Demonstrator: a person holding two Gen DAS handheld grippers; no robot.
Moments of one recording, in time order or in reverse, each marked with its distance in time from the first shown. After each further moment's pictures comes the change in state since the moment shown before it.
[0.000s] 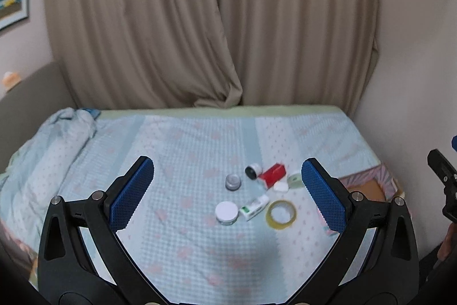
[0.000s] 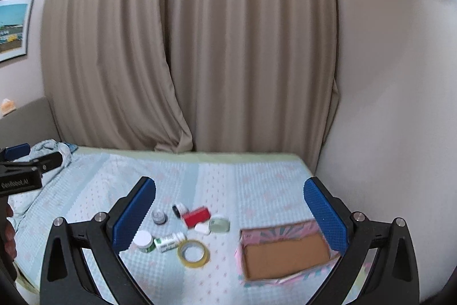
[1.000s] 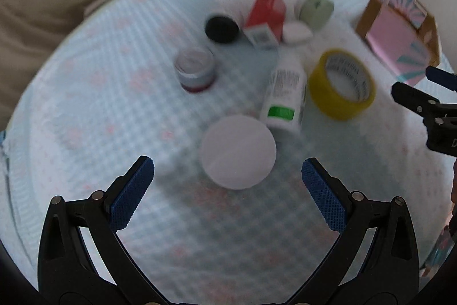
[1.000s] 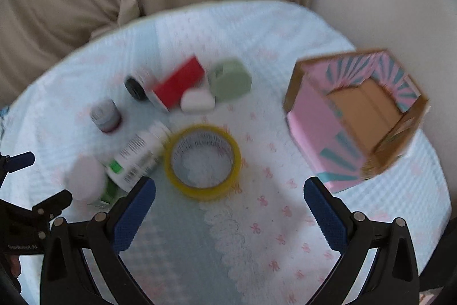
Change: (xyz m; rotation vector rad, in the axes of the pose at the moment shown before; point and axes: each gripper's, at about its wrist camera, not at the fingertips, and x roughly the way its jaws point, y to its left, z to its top) left arm 0.377 0.004 -0.206 0.507 0.525 -0.325; right arm 0.290 0.093 -0.247 0.234 0.590 -0.220
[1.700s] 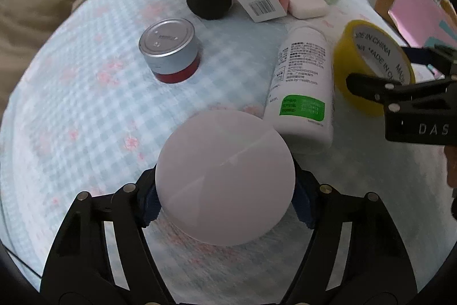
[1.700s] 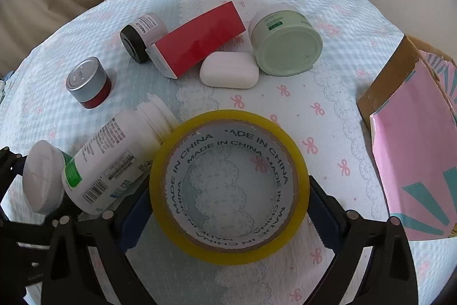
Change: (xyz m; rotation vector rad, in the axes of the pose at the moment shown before) left arm 0.060 -0.011 -0.005 0.006 -0.002 0.013; right arm 0.099 0.026 -0.001 -0.130 0.066 0.105
